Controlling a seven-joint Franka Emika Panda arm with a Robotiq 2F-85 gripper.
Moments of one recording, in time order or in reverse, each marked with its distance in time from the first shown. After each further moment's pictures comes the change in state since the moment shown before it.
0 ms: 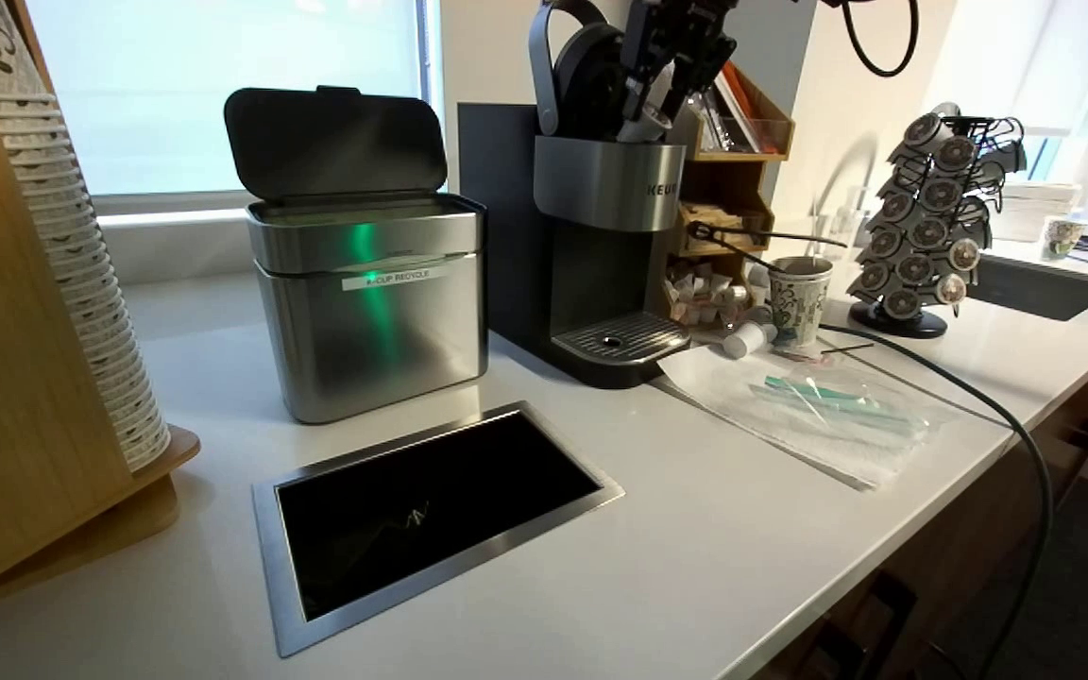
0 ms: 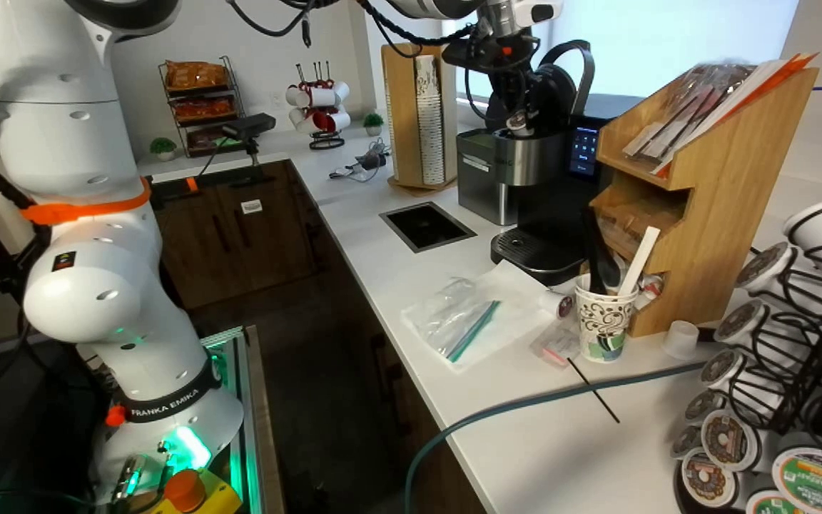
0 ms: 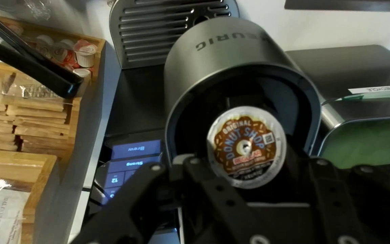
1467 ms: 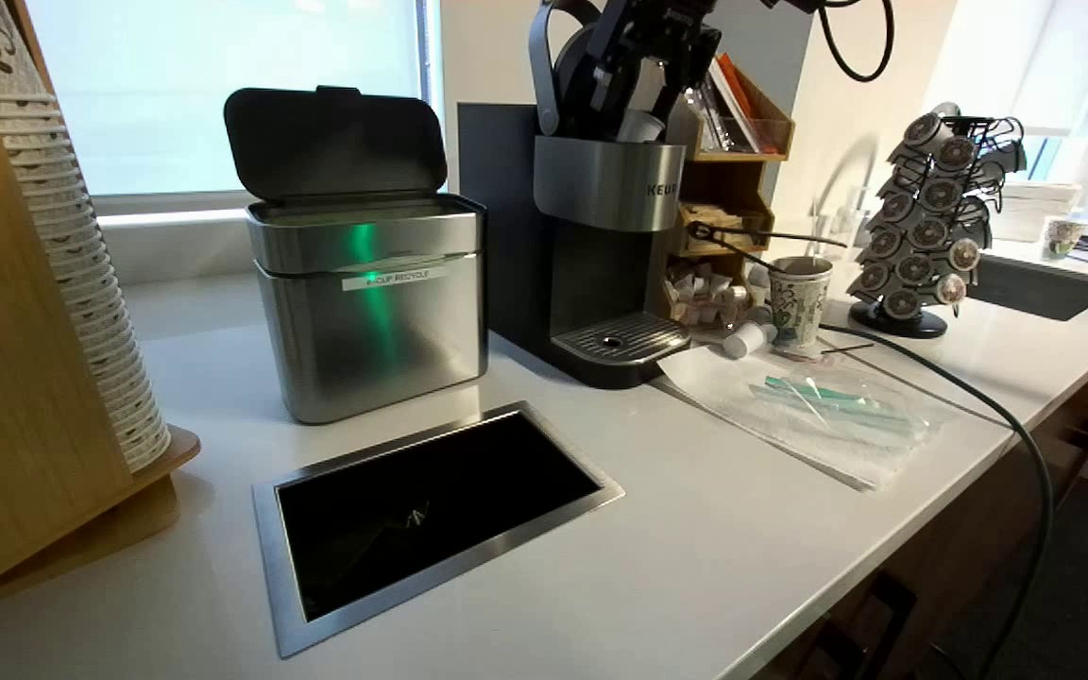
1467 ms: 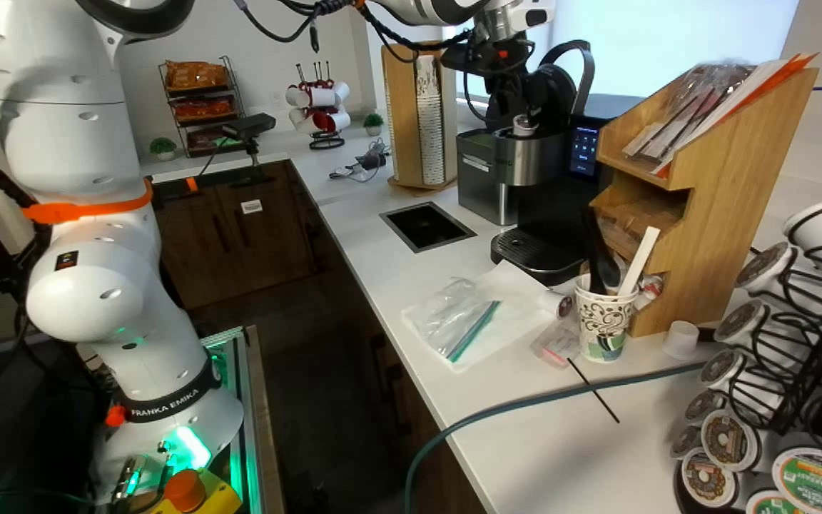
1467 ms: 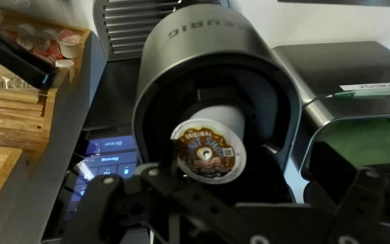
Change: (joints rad) arm 0.022 0.026 0.017 0.016 -0.027 0.028 0.034
